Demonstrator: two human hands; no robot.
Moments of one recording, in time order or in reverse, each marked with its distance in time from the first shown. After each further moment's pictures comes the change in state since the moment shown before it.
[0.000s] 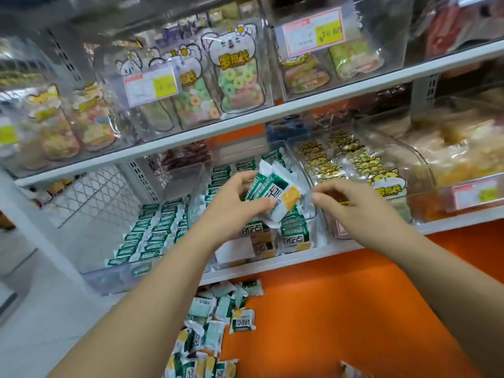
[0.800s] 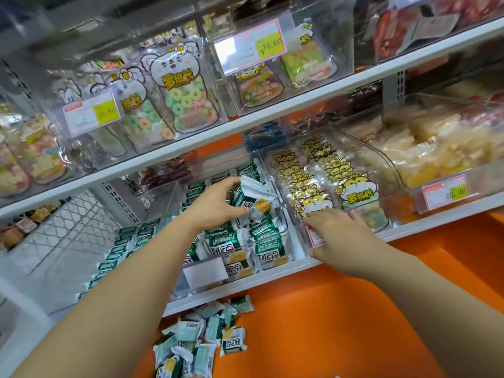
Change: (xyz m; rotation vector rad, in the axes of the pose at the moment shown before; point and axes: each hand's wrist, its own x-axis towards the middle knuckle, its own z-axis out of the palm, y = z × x) left_hand 0.089 -0.013 0.008 0.552 -0.146 0.073; right_hand 0.006 0.054 -0.005 -0.684 -0.312 0.092
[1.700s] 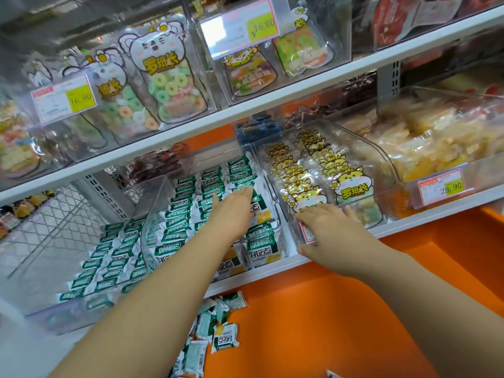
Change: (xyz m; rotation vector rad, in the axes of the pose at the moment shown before) left_hand 0.015 0.018 0.056 0.578 -0.030 -0.129; right_hand 0.000 -0.005 0.000 0.016 0.003 0.022
